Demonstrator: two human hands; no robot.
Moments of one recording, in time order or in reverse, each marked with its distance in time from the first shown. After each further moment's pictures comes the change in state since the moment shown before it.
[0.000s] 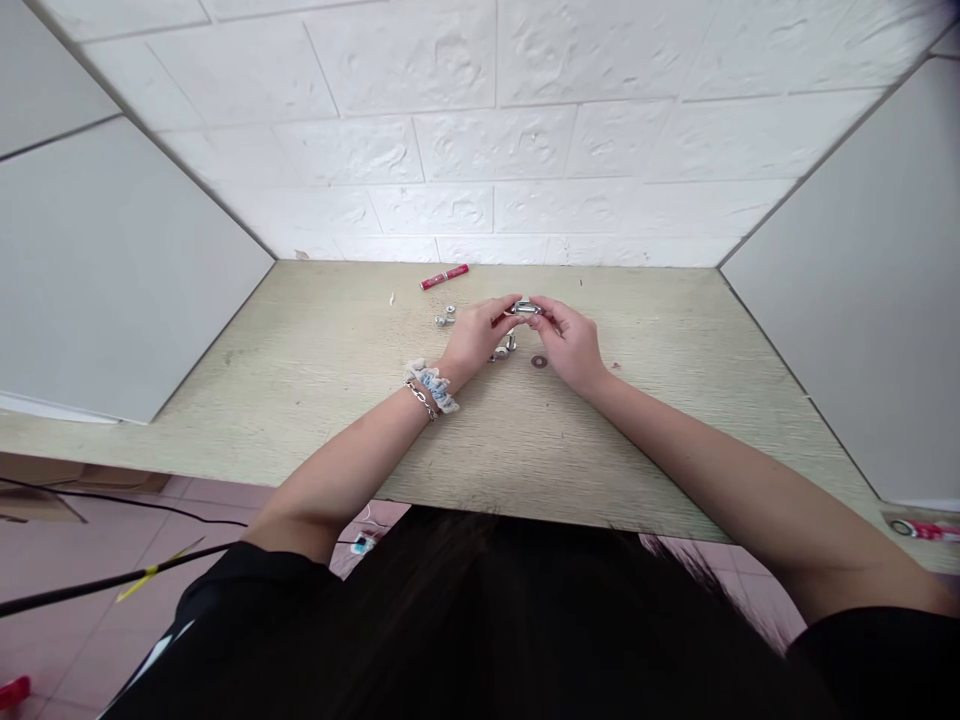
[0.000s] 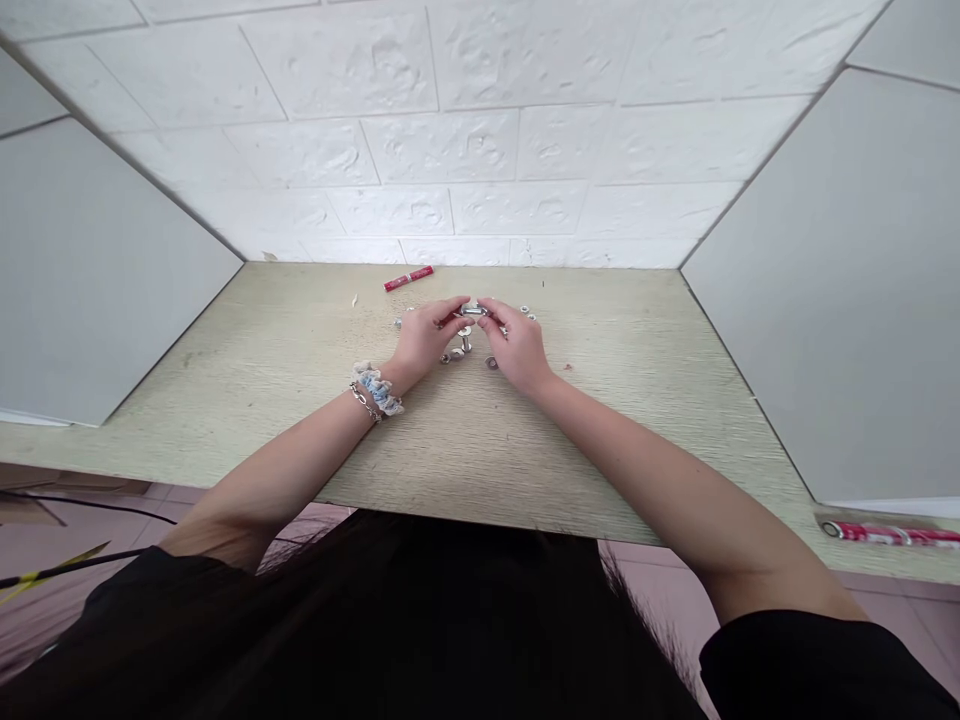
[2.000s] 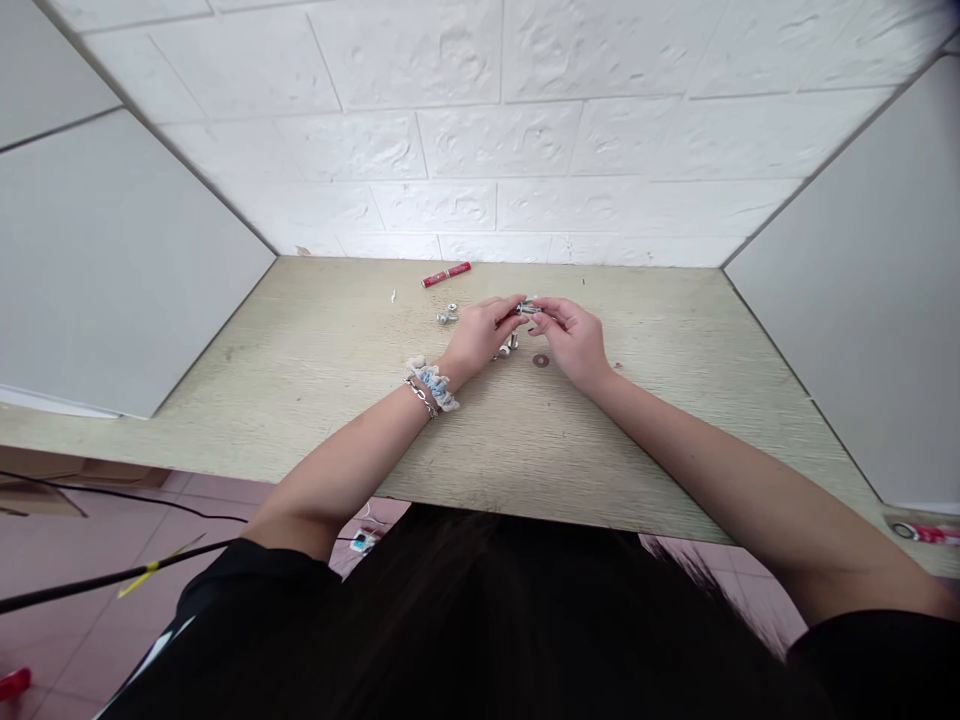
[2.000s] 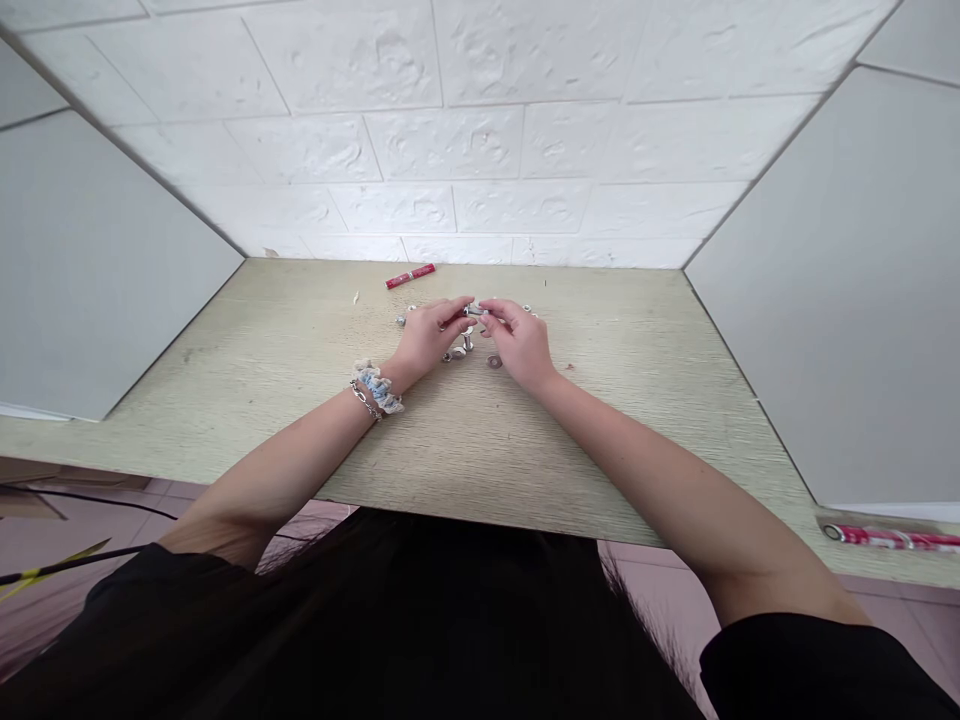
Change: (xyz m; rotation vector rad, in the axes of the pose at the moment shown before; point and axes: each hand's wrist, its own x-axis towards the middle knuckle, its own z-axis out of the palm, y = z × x) left_hand 0.000 0.000 -0.001 0.013 -0.030 0.075; right_hand 0.002 0.002 0.001 0.203 0.004 0.123
